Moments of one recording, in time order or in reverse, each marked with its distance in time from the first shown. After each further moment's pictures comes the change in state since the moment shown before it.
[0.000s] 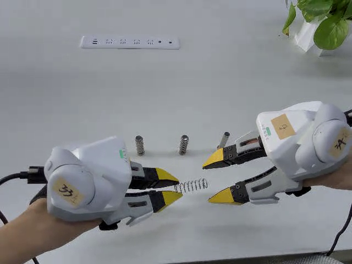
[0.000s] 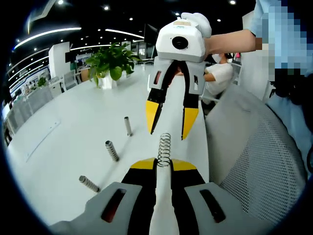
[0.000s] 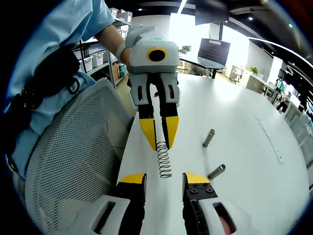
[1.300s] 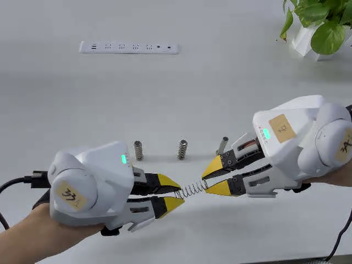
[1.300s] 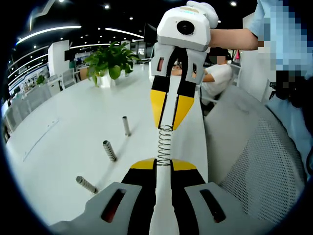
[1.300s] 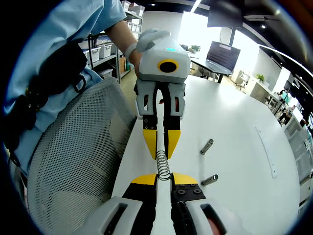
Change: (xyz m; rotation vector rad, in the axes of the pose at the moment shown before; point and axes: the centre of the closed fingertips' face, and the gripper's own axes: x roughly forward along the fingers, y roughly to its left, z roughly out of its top) left arm 0.005 -0.003 -0.001 -0.018 0.001 -0.017; right arm -0.013 0.001 0.018 -0.108 0.032 0.001
